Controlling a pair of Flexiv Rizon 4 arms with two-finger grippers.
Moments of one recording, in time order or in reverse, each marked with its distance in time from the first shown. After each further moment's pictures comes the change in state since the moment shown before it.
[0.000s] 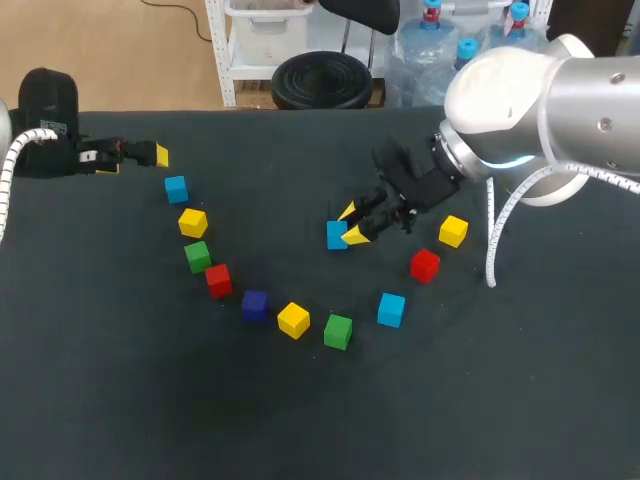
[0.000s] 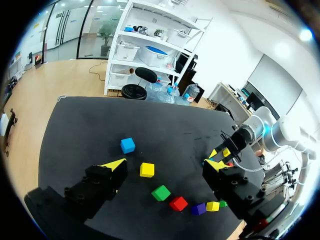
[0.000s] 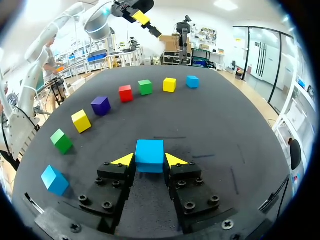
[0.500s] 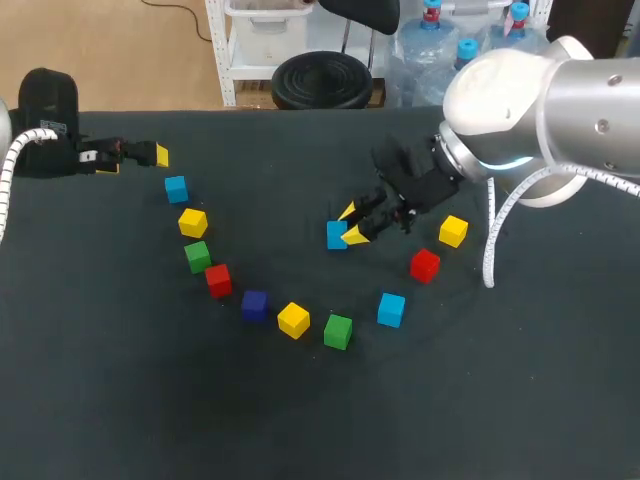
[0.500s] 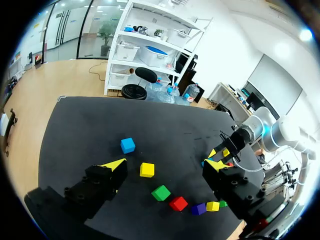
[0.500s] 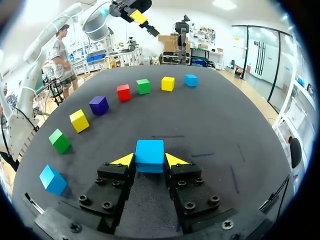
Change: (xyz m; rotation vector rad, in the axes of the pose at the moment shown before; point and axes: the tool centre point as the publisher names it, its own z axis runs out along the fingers) left arm 0.000 0.000 0.000 0.000 0.000 0.000; right arm 0.002 -0.003 0.002 0.004 0.001 0.010
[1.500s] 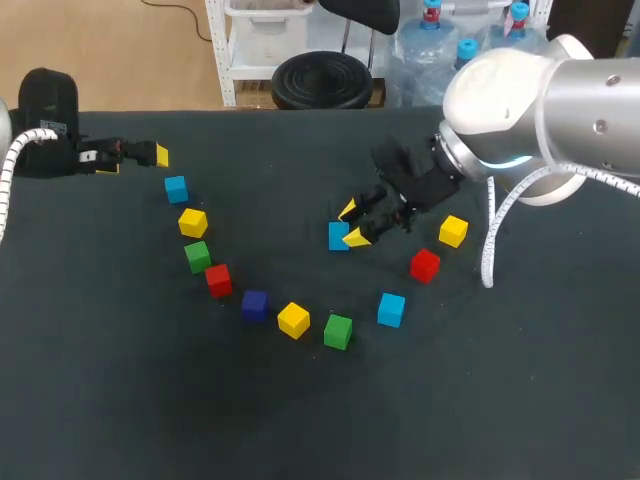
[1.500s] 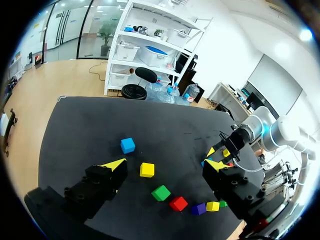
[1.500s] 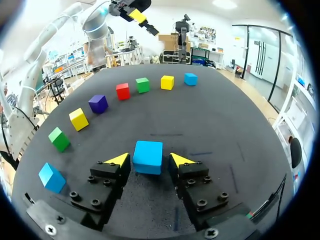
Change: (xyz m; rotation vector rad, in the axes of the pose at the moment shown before) left arm 0.000 0.000 0.000 0.000 0.000 0.000; right arm 0.002 -0.002 -0.001 -0.004 0.007 -0.001
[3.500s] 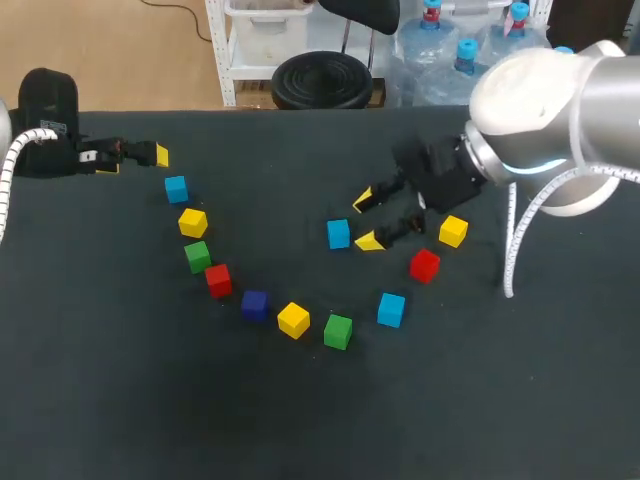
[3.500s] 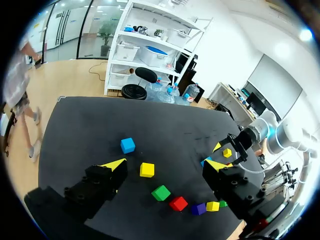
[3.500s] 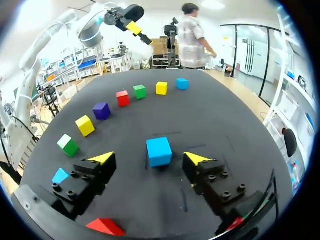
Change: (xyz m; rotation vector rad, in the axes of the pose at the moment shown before) left arm 0.000 0.000 0.000 0.000 0.000 0.000; right arm -0.004 0.012 -0.024 0.069 -0.035 0.056
